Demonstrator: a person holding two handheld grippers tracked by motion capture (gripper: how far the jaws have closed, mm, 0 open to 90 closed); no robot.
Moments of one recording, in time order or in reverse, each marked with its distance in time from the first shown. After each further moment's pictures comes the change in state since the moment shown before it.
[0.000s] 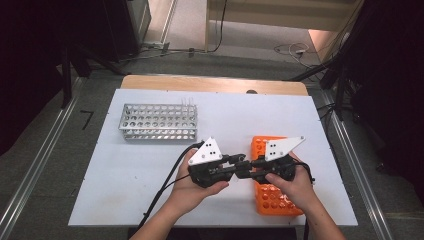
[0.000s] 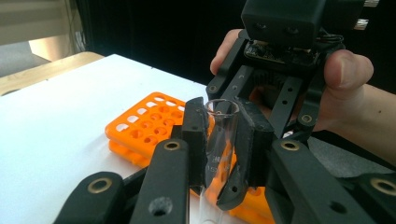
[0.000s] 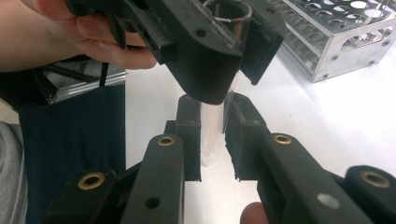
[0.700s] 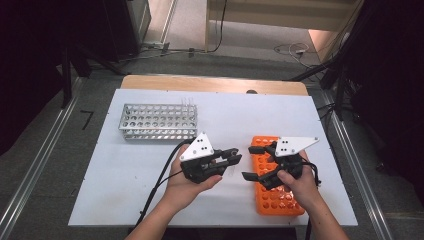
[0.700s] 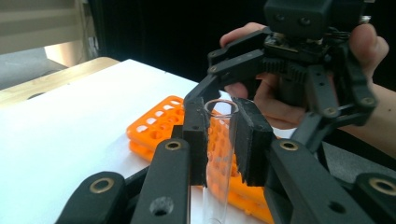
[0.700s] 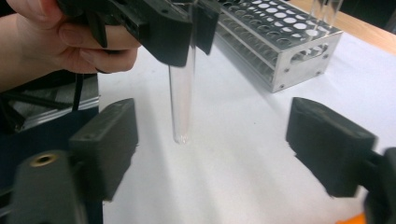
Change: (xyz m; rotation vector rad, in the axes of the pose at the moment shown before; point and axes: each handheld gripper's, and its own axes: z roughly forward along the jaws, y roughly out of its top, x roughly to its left) left arm 0.013 0.002 -0.015 -0.021 0.044 -0.003; right arm -0.004 -0.007 -0.017 -0.100 -0.123 0.046
